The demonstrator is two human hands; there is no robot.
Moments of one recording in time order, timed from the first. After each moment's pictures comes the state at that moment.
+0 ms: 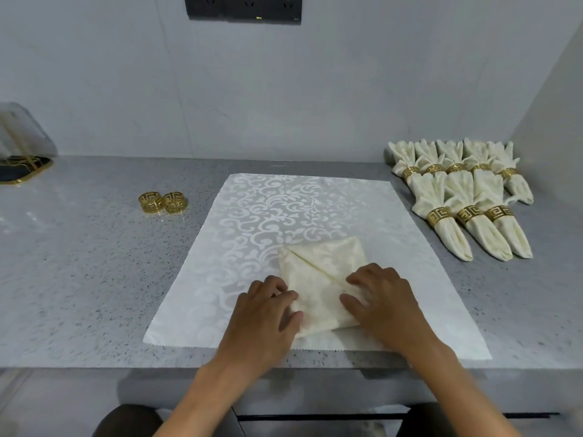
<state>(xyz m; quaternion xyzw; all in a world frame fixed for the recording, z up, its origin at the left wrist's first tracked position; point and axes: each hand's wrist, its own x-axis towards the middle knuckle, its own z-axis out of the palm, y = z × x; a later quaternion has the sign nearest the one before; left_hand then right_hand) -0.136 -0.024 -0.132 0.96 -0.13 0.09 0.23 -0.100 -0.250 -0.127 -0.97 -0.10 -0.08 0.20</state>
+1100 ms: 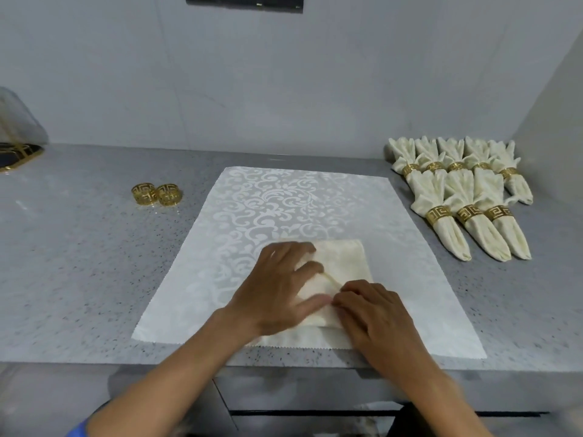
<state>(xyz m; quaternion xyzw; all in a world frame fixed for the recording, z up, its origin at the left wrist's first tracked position) -0.090 -0.035 -0.118 0.93 -0.31 0.15 0.15 -0.128 -0.253 -0.146 -0.95 -0.22 -0.16 0.18</state>
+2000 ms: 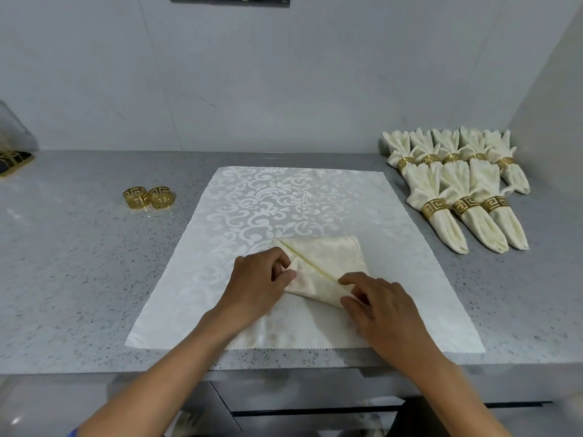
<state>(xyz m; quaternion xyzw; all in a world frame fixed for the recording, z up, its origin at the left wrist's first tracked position) -0.074 -0.028 -0.125 0.92 -0.10 0.07 0.36 -0.123 -0.257 -0.134 -0.95 -0.15 -0.14 0.25</state>
